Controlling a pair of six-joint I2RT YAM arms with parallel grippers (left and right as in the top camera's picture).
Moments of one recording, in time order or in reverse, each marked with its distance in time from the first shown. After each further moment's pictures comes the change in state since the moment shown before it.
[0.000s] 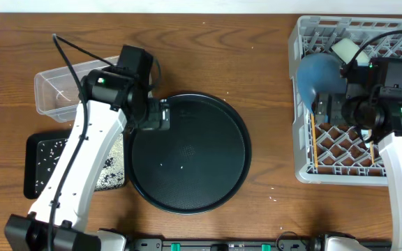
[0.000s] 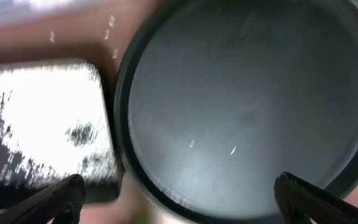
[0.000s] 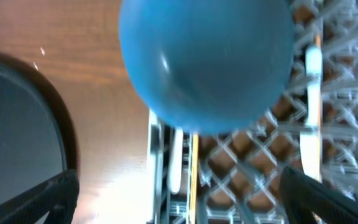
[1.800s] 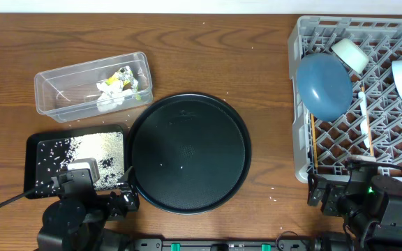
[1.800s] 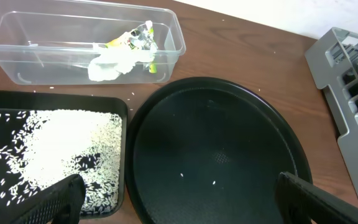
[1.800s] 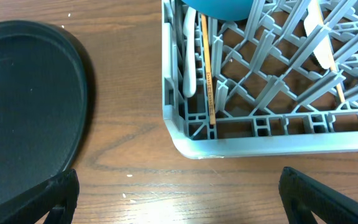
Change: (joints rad) left arm 0.000 -1.212 -0.612 0.265 -0.055 -0.075; right arm 0.000 -0.922 -0.547 -0.109 -0.021 0.134
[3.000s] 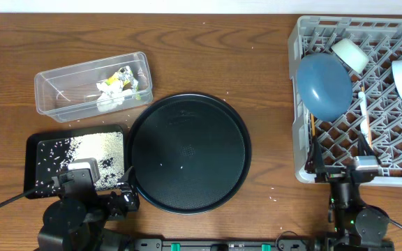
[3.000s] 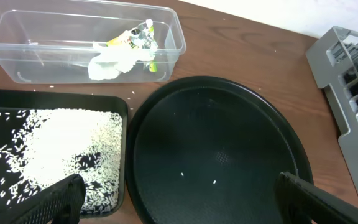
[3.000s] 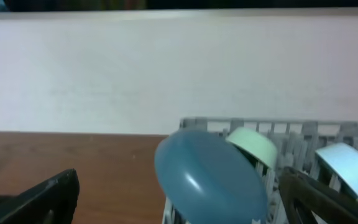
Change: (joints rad) left arm 0.000 0.000 -0.003 0.000 0.000 0.000; right arm 0.000 -0.414 -0.672 1.211 -0.019 -0.056
